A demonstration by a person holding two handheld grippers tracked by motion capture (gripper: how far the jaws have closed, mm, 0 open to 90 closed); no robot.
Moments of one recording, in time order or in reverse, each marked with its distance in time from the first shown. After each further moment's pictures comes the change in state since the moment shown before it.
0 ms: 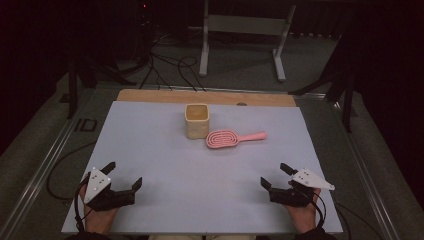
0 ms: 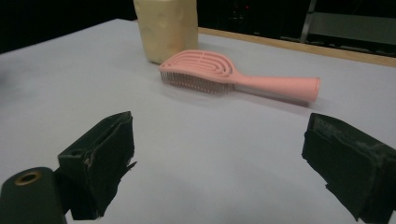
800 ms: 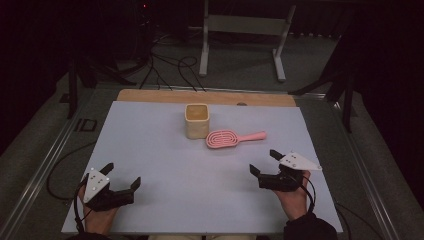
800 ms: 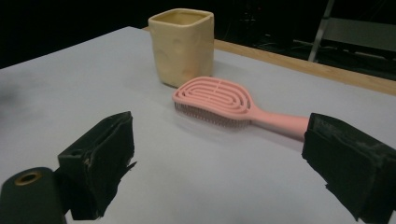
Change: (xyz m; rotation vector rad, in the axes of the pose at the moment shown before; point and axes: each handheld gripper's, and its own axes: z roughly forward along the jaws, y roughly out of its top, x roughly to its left) left arm 0.003 -0.005 0.000 0.009 0.028 -0.032; right arm 0.012 0.044 0.029 0.021 0.030 -0.045
